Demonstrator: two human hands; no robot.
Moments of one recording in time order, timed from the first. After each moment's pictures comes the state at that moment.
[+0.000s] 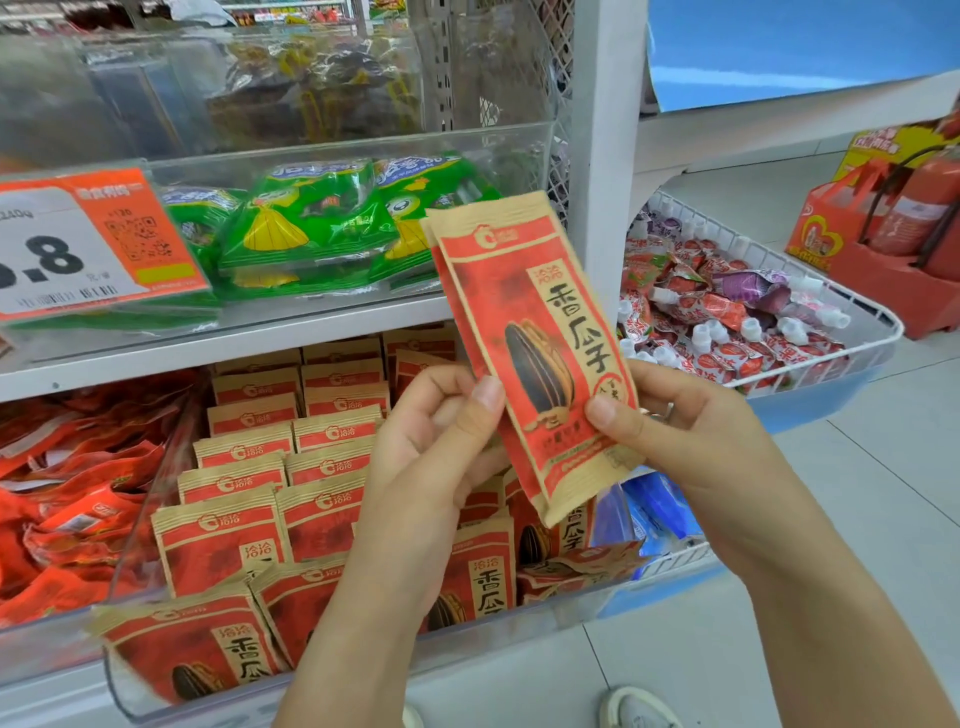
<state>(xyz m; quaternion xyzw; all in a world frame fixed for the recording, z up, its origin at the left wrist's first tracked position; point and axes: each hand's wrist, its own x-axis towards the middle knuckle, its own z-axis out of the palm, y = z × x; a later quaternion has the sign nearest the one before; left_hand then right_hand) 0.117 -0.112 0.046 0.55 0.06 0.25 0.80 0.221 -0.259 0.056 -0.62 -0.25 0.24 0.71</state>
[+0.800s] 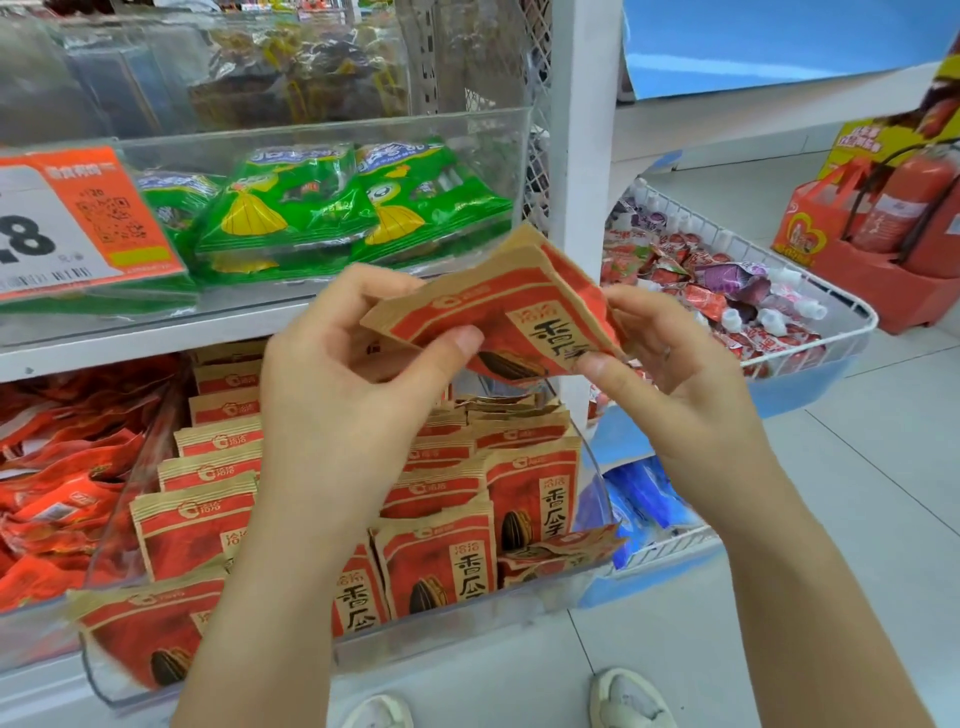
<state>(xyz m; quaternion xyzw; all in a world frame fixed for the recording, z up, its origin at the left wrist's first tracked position) 0.112 -0.102 0.087 0.75 0.08 0.42 0.50 0.234 -0.255 0.051 -0.65 -0.40 0.01 0.65</state>
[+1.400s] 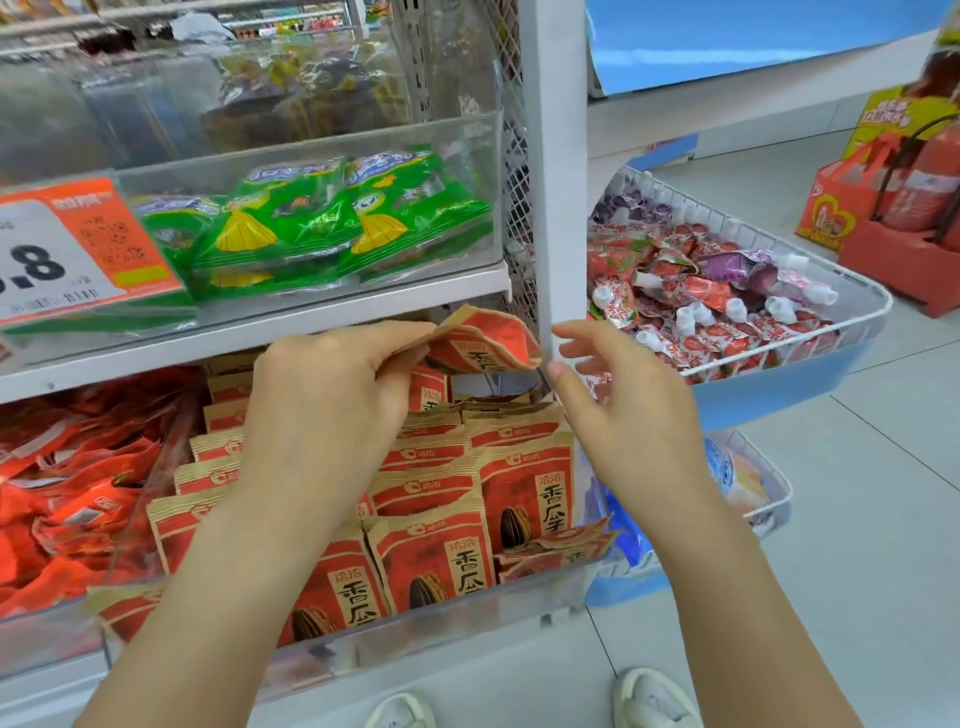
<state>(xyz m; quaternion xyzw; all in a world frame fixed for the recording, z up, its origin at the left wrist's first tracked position) 0.118 -0.082 0.079 0.91 0.10 0.40 0.06 0.237 -0.238 0.028 -0.83 -0.30 -0.08 0.47</state>
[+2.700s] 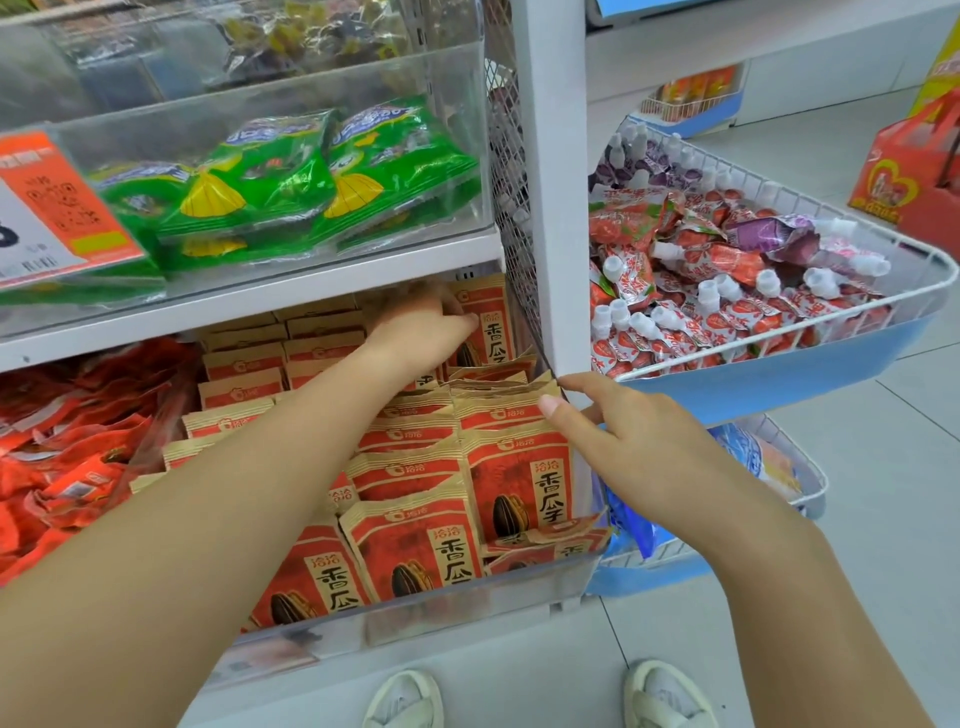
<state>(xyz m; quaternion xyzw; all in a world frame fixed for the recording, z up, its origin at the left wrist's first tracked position) 0.241 -0.037 0.031 0.93 0.29 0.06 0.22 0.249 -0.258 0.014 -0.88 -0.33 0.16 0.31</state>
